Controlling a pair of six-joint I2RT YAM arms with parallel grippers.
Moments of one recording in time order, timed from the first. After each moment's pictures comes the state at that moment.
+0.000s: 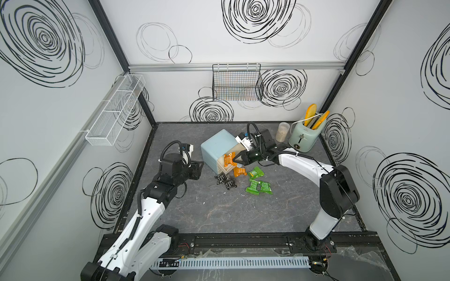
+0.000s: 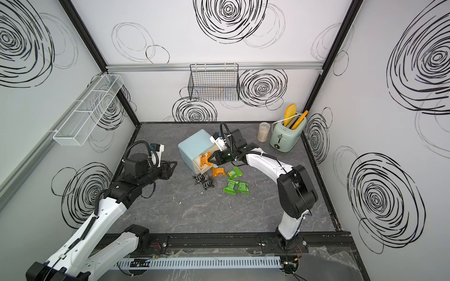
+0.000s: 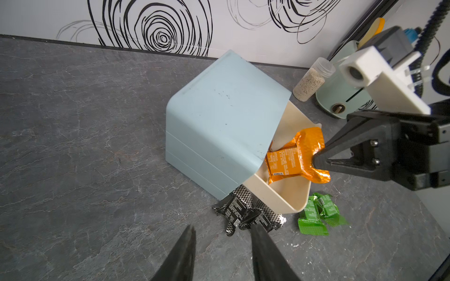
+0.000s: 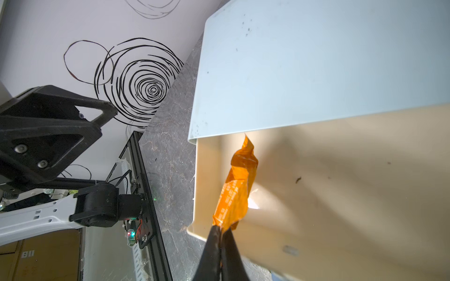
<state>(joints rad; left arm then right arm) -0.23 0.88 0.74 -0.40 0.20 -0.25 0.58 1.74 1.30 -0.35 -0.71 0.26</state>
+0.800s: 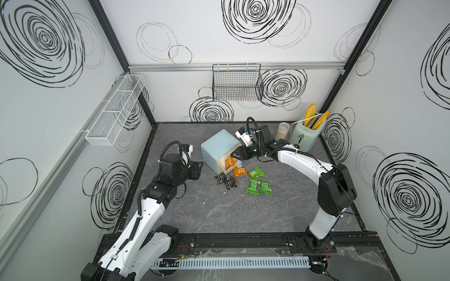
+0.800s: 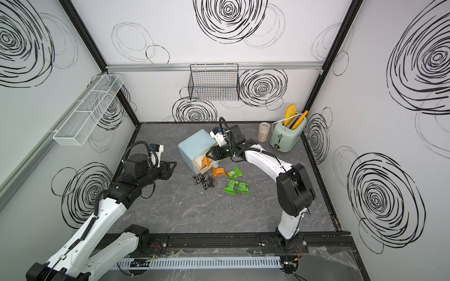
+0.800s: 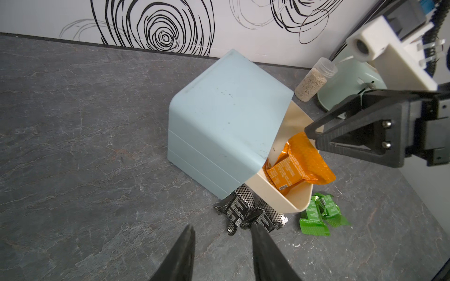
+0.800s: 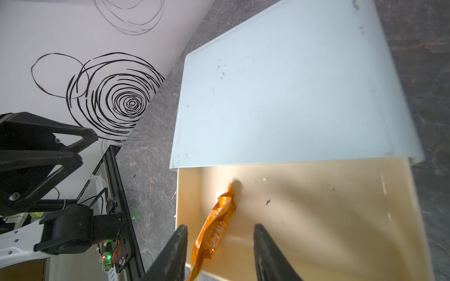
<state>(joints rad) -0.23 0.87 0.73 -0.40 0.20 -0.25 0.58 1.76 1.40 -0.40 -0.58 0.23</state>
